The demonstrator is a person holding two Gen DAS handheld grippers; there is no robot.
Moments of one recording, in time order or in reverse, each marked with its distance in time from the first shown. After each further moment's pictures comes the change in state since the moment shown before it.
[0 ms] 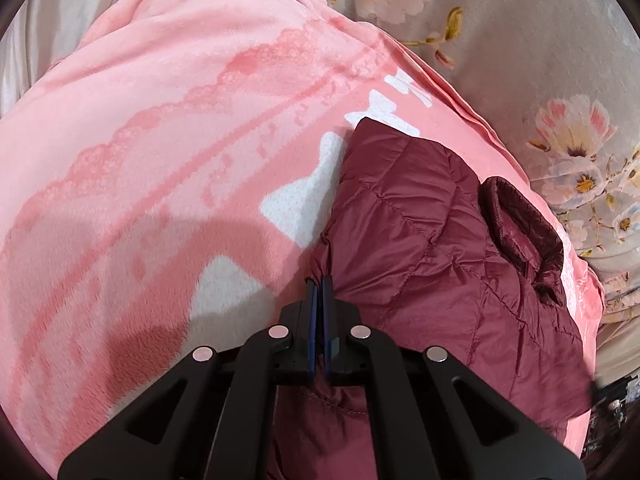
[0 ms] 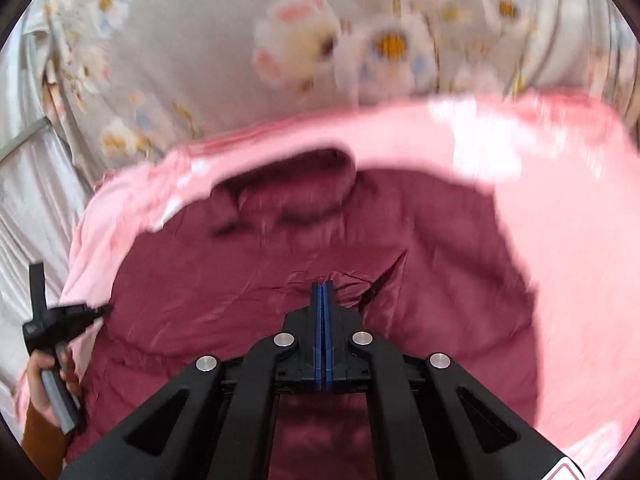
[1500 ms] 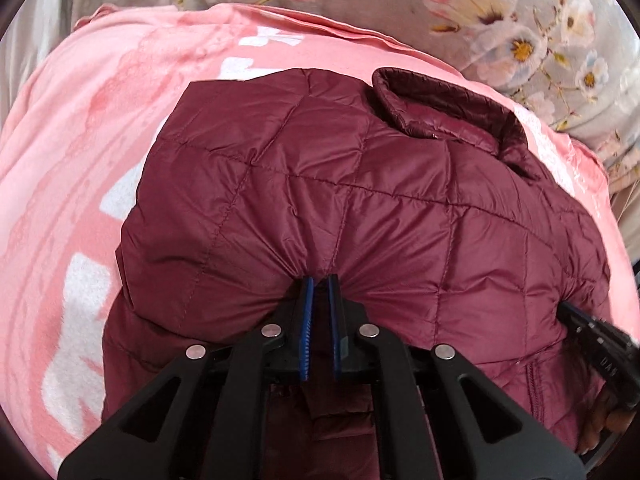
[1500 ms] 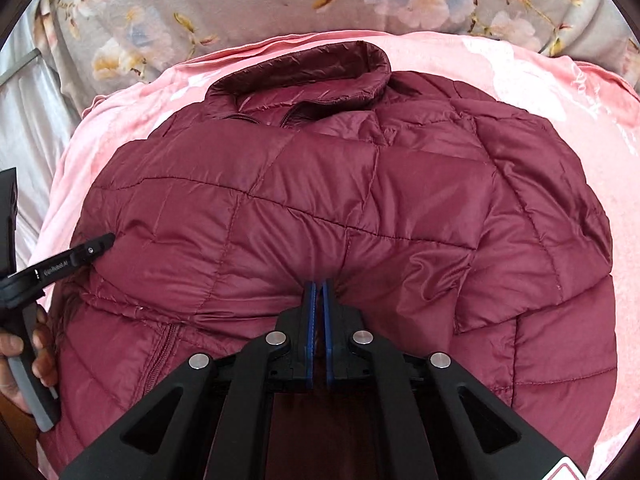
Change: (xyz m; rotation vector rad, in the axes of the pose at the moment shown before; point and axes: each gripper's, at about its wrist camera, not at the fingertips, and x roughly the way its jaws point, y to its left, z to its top) left arm 0.012 -0.110 -0.053 0.411 0.069 -0.001; right arm 0.062 0.019 -0.045 -0.058 0.252 0.021
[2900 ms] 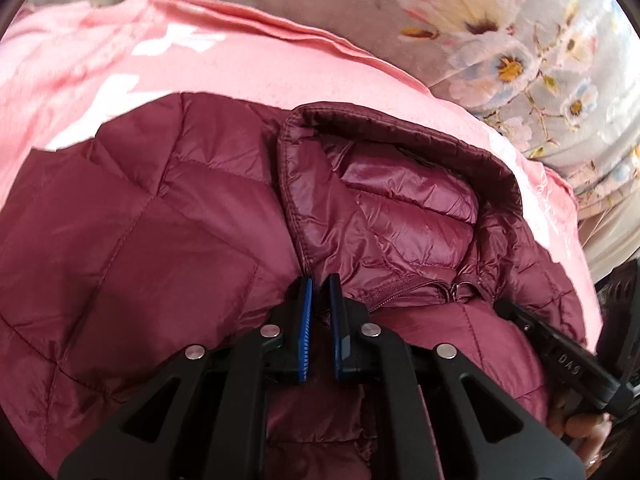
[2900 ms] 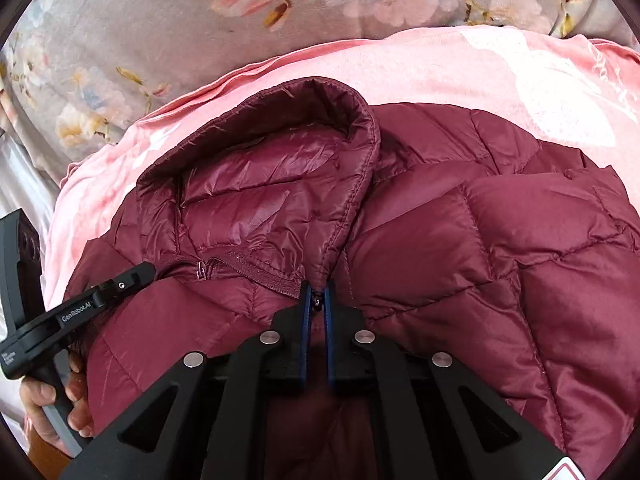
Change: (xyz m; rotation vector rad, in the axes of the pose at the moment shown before) left arm 0.090 -0.045 0.084 -0.018 -0.015 -0.200; right arm 0.077 -0.045 0.089 0.137 -0.043 0.076
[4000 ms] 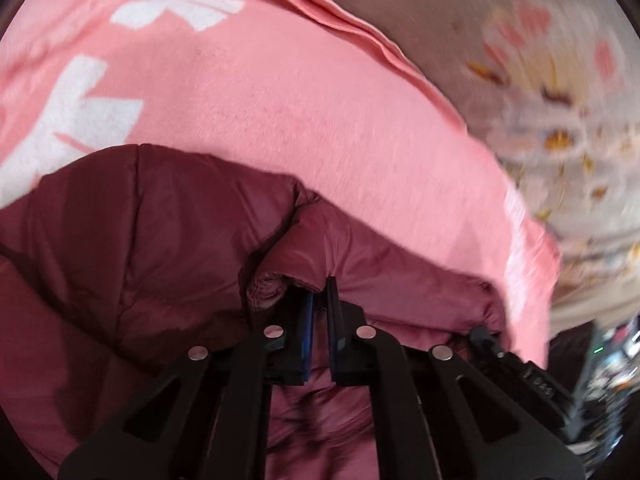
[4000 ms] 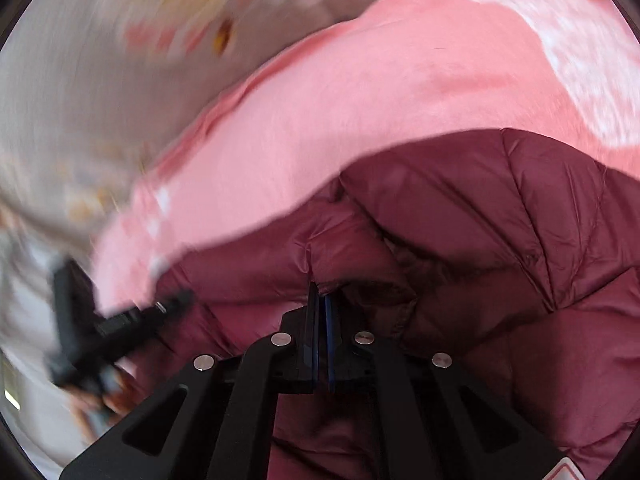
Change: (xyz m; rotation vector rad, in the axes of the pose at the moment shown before) left arm 0.051 0.021 0.086 -0.233 0.179 -0.073; right arm 0.033 -0.016 0.073 0.192 0.125 0.128
